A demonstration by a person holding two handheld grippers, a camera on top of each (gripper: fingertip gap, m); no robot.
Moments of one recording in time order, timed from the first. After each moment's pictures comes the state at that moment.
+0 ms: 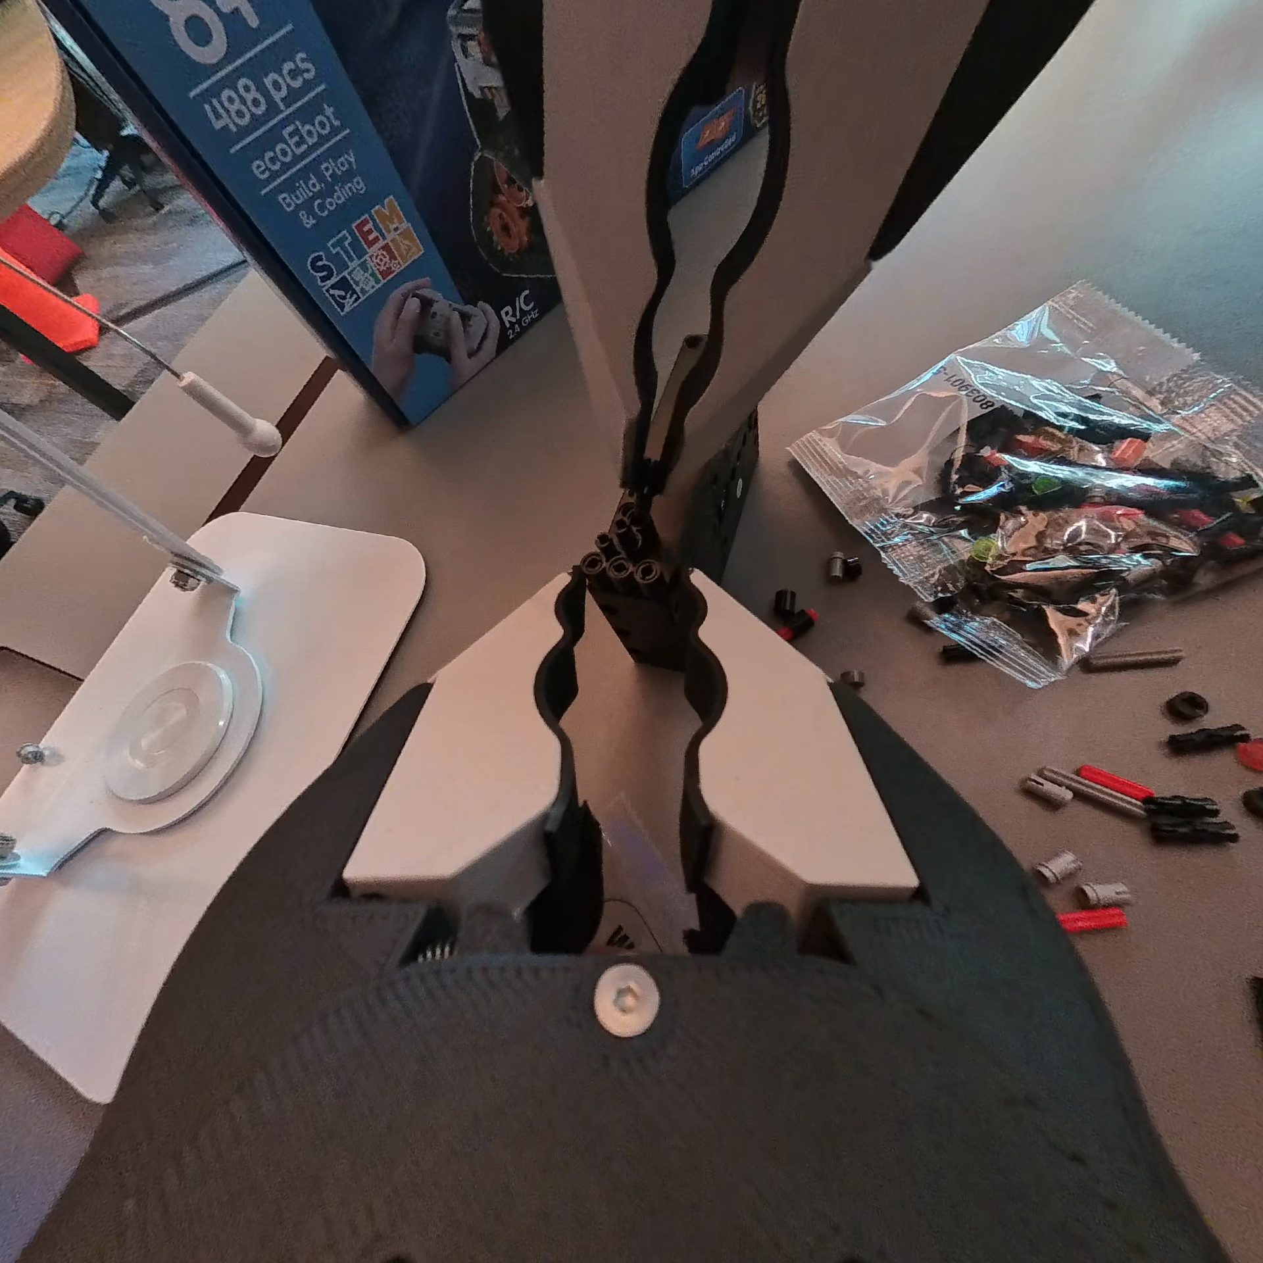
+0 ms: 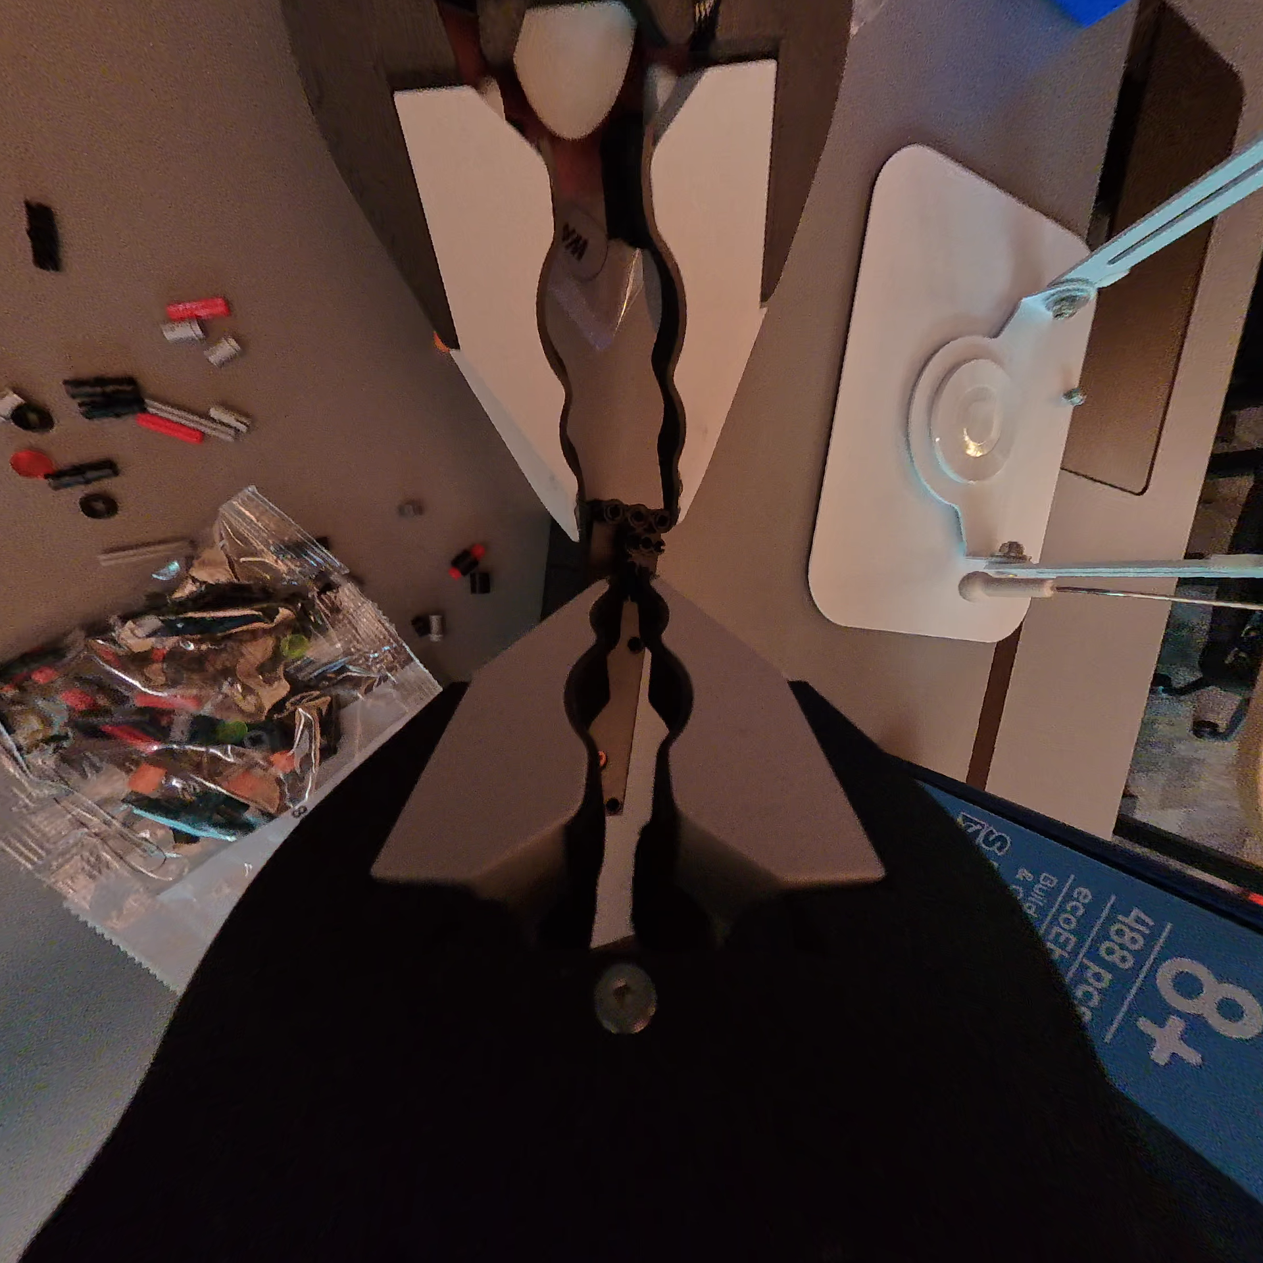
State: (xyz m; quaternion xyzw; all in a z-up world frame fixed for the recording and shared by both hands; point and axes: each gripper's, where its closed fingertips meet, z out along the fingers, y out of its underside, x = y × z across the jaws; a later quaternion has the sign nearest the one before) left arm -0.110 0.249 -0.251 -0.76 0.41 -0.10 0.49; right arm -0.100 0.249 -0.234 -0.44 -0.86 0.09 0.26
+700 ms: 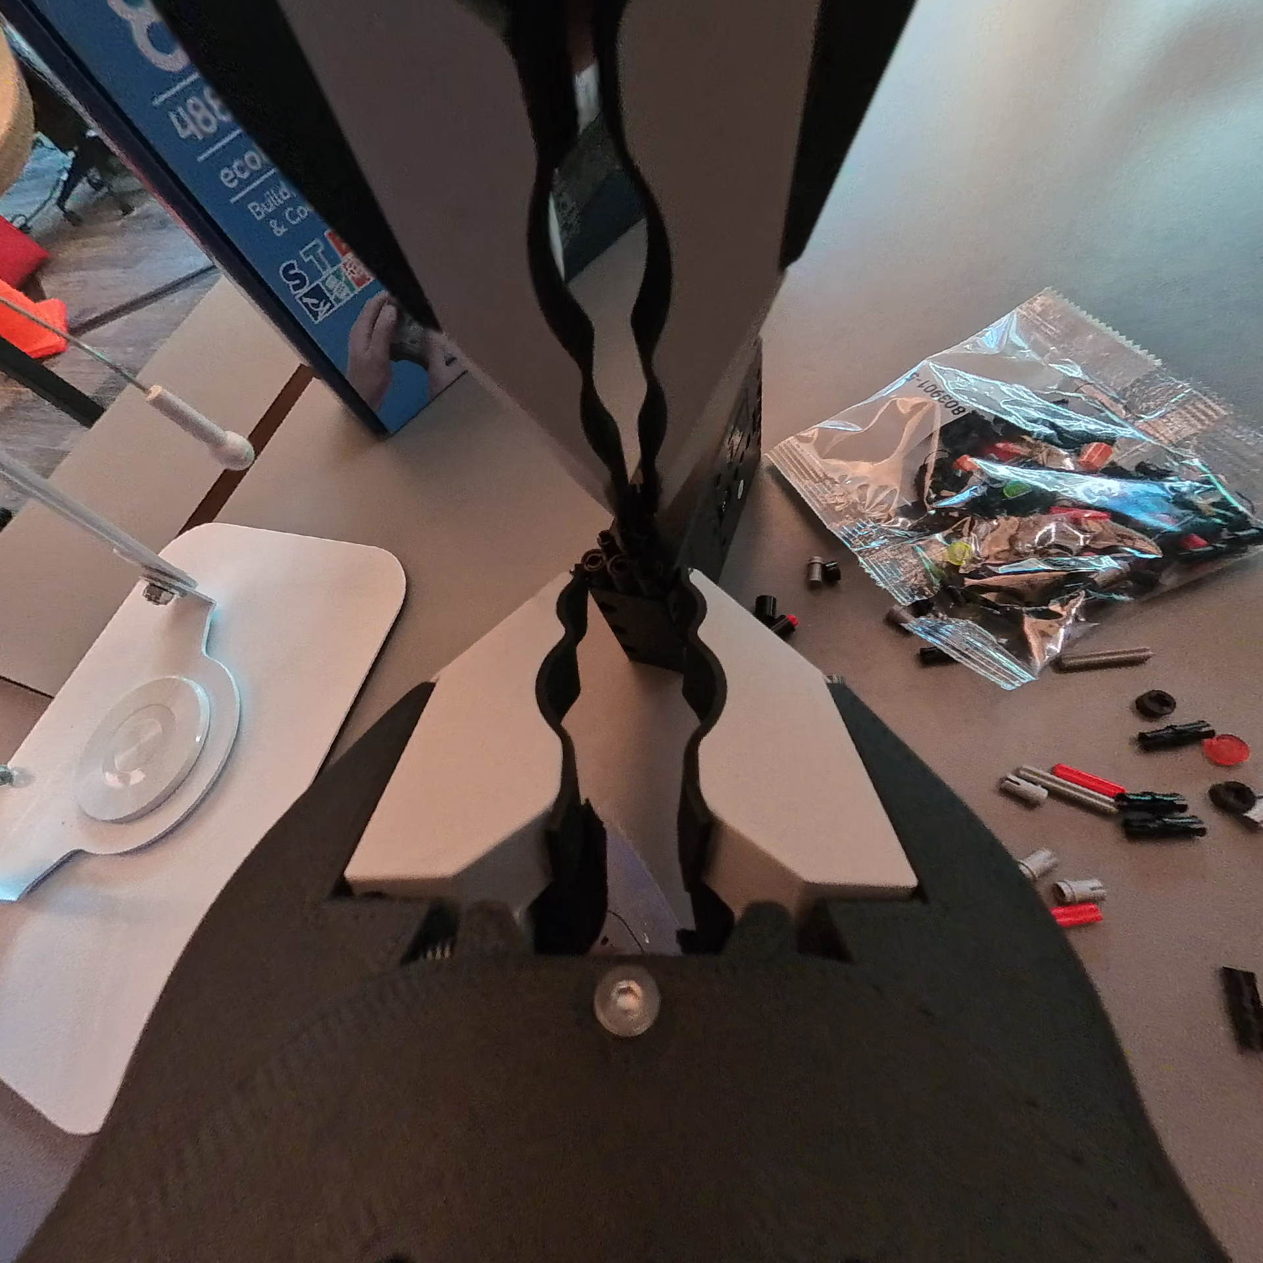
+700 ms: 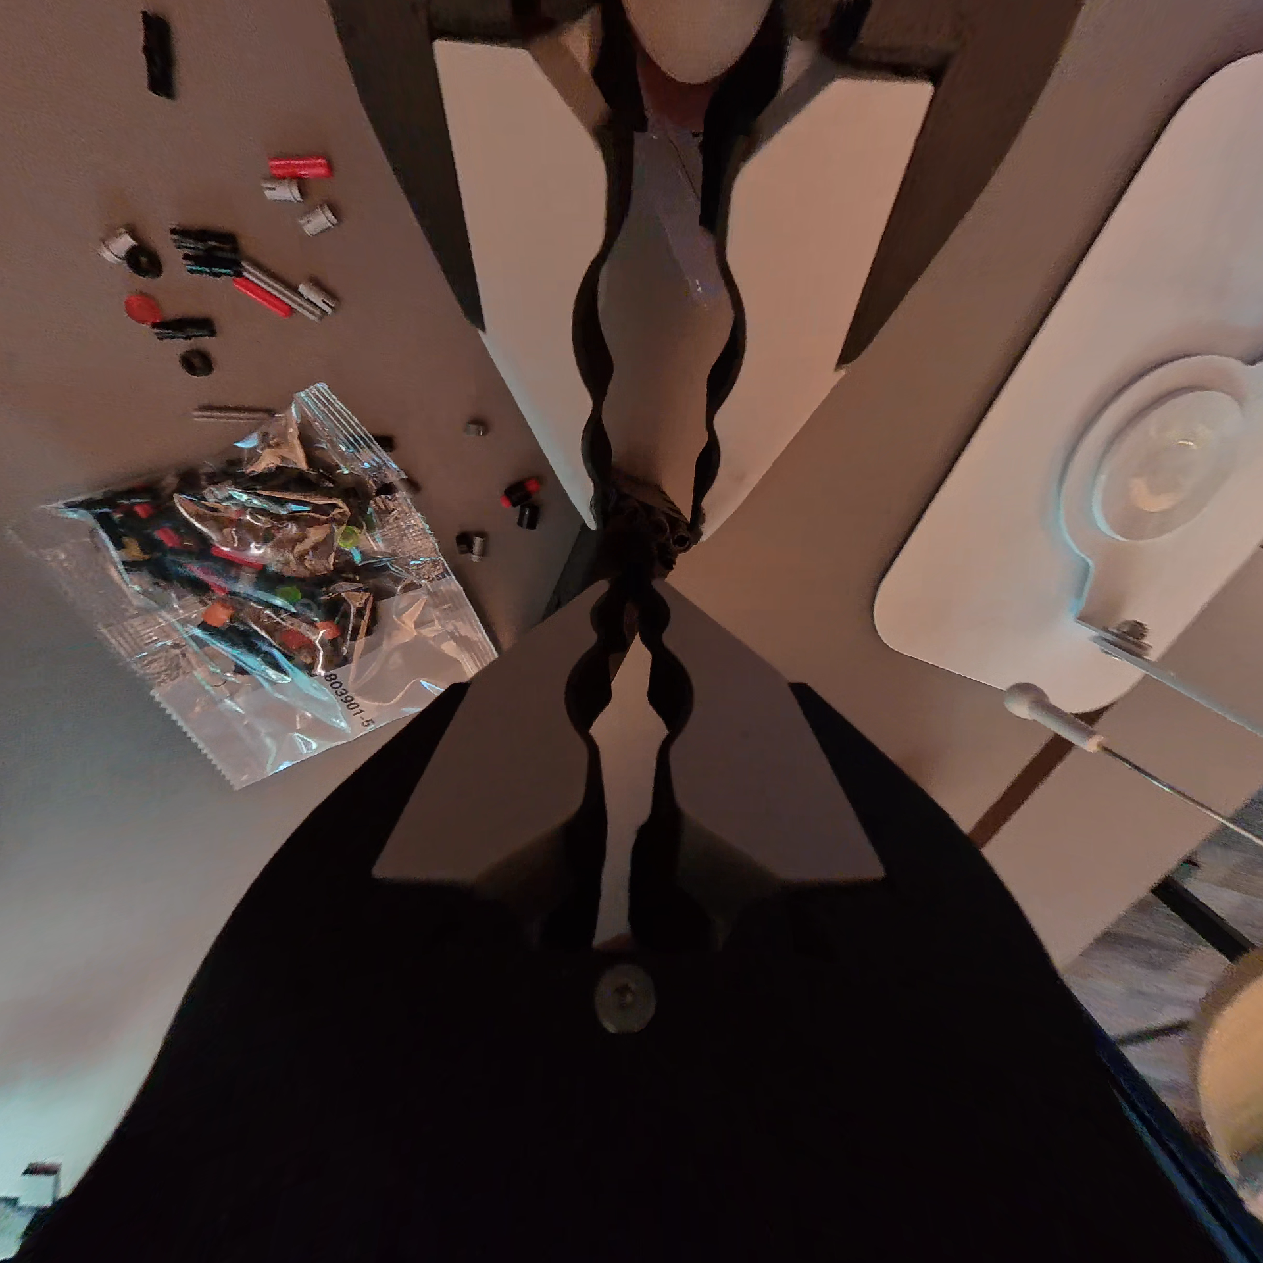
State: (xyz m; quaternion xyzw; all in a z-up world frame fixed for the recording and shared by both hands) left arm -0.104 0.247 -0.251 -0.76 0.42 -0.11 0.48; right arm -0.096 0.245 -0.241 -0.38 -0.92 0.04 0.08
